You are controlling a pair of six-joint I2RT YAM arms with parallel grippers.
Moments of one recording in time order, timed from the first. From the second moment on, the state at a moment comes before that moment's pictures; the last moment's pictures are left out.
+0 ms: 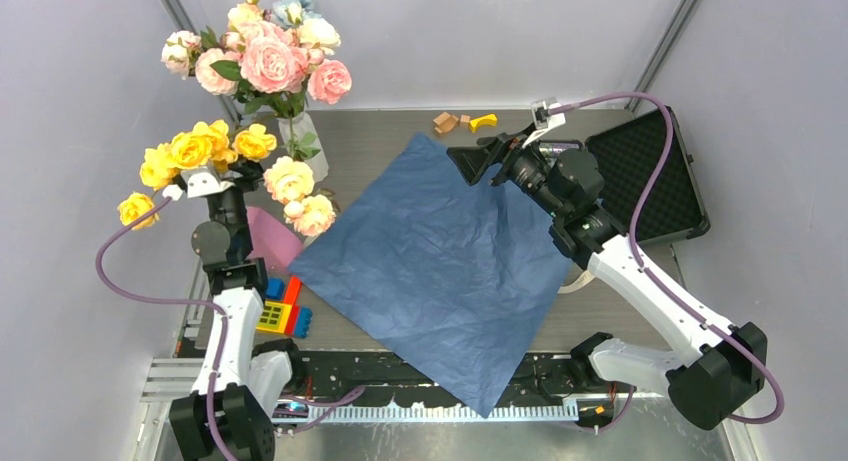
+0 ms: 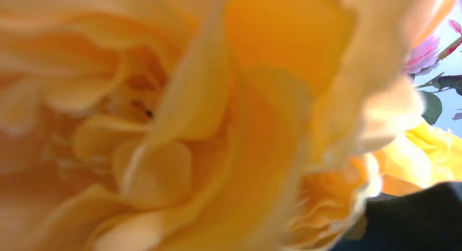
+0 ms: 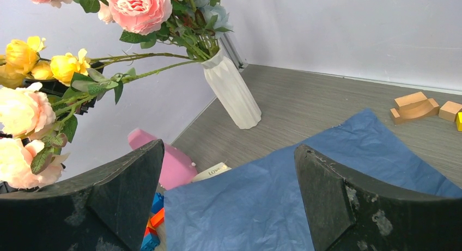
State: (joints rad) left arm 0.21 0.87 0.53 0.88 -0.01 -0.10; right arm 0.52 1.12 0.98 0.28 -0.19 0.47
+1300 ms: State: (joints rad) left arm 0.21 1.06 0.68 0.74 0.23 -0.13; right arm 0.52 1.10 0.97 0.28 -0.18 0.48
